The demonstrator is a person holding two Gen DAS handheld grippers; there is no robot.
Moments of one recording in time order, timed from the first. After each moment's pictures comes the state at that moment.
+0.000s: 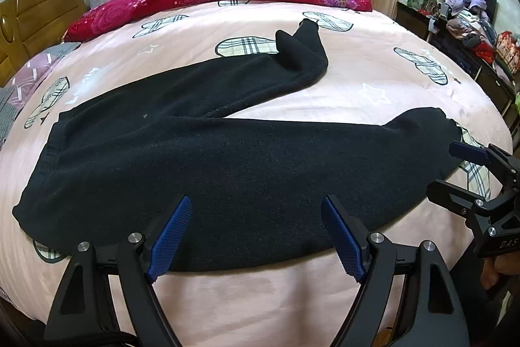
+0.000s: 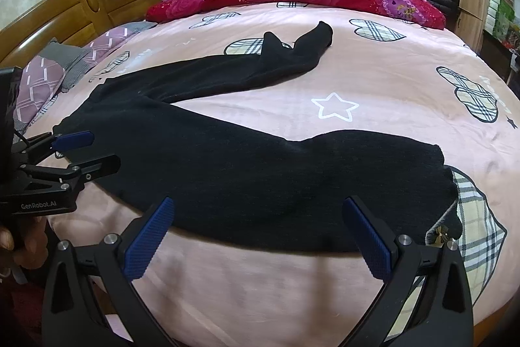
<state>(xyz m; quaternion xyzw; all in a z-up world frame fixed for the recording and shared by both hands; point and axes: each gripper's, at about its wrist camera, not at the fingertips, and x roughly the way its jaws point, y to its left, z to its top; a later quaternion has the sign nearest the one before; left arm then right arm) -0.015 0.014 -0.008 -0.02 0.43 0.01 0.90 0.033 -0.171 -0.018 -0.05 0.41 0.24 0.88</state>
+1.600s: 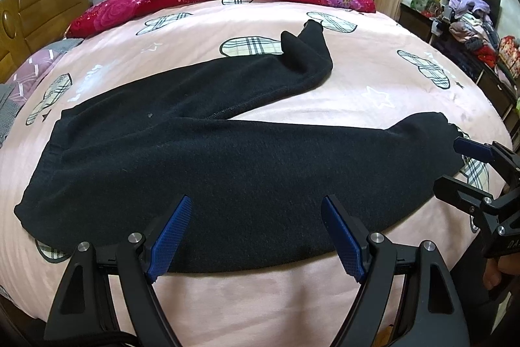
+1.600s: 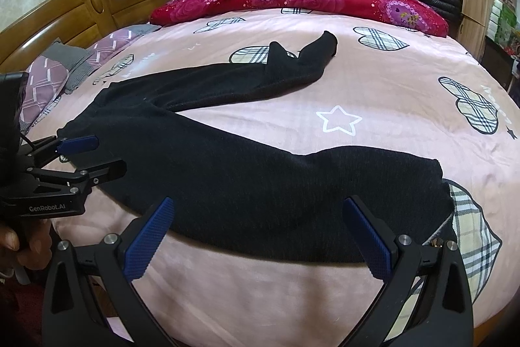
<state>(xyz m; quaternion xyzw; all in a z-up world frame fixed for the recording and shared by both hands) -0.014 0.021 -0.007 -0.02 0.43 0.01 0.90 0.033 -0.166 -0.009 -0.05 0.40 0.25 0.88</state>
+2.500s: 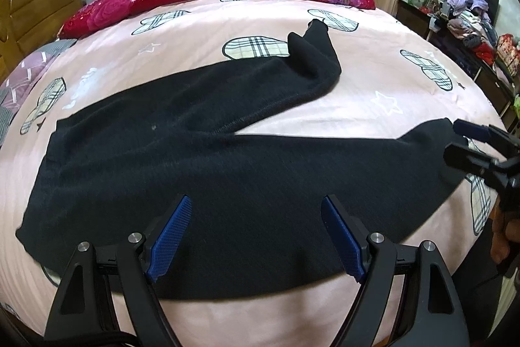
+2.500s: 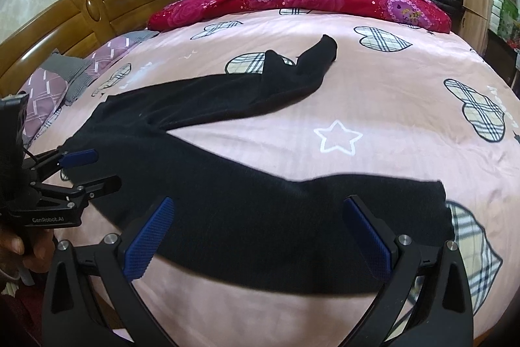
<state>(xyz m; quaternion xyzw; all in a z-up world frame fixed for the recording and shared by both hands) 0.014 0.045 -0.003 -0.02 0.44 0.00 0.90 0.067 -0.165 0.002 -0.03 0.41 0.25 0.88</state>
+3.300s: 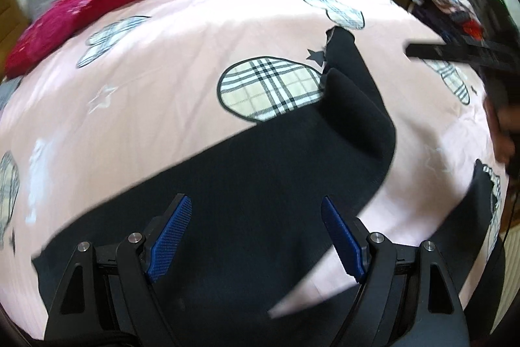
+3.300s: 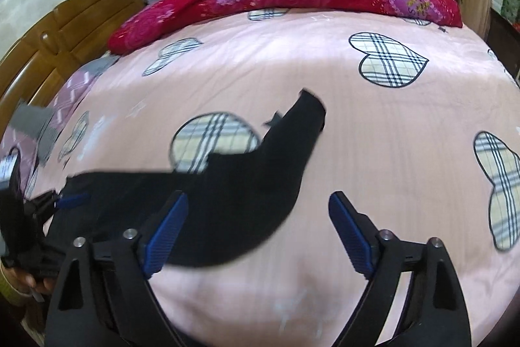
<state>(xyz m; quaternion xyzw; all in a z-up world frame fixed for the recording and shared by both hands) 0.221 0.108 -0.009 0.02 0.51 -0.10 0.86 0.300 -0.133 0.023 0.01 0.47 0.22 0.86</state>
